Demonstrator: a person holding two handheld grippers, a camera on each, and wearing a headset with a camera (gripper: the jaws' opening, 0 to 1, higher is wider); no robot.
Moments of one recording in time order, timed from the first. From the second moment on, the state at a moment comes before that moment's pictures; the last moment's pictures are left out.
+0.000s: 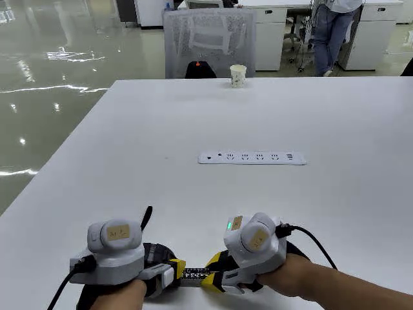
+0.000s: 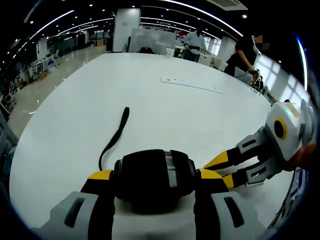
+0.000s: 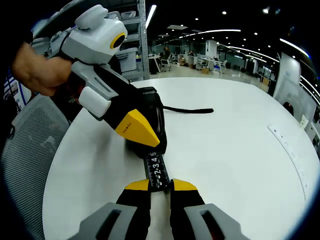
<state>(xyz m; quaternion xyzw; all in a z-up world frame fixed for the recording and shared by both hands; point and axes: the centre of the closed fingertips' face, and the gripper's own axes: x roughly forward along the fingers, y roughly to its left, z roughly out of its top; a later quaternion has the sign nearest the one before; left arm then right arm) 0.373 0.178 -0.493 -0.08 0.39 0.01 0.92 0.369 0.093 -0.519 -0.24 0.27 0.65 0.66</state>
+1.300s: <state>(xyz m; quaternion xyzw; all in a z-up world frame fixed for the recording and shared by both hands) 0.373 0.178 -0.493 -0.08 0.39 0.00 0.92 0.363 0.120 -0.520 -0.25 0.27 0.67 0.65</state>
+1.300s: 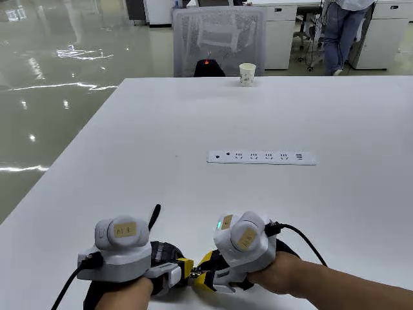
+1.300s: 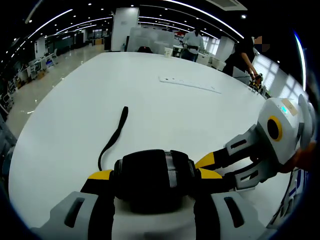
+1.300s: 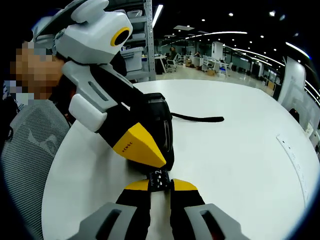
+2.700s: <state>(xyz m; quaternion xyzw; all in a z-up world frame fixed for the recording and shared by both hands) 0.373 0.177 -0.492 -0.08 0.39 0.01 0.92 0.361 0.126 -0.520 -0.26 0.26 0.67 0.64</state>
